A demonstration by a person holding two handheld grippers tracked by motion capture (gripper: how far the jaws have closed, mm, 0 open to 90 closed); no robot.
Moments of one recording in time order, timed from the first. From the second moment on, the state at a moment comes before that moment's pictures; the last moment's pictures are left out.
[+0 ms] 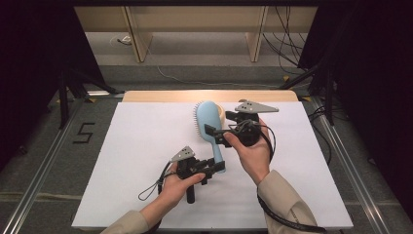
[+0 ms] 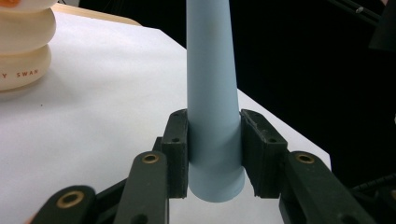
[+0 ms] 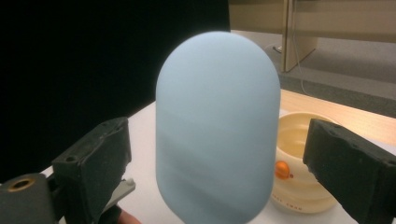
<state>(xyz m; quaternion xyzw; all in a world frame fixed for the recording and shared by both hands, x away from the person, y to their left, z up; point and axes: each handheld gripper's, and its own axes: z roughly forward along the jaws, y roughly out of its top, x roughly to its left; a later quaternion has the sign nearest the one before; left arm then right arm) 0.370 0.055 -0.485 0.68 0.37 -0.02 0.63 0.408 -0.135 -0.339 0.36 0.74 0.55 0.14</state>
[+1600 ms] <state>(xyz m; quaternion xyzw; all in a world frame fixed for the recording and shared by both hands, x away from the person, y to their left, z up) 0.369 0.053 -0.485 0.69 0.36 -0.01 0.63 0.444 -0.101 -0.329 0.36 0.77 0.52 0.11</state>
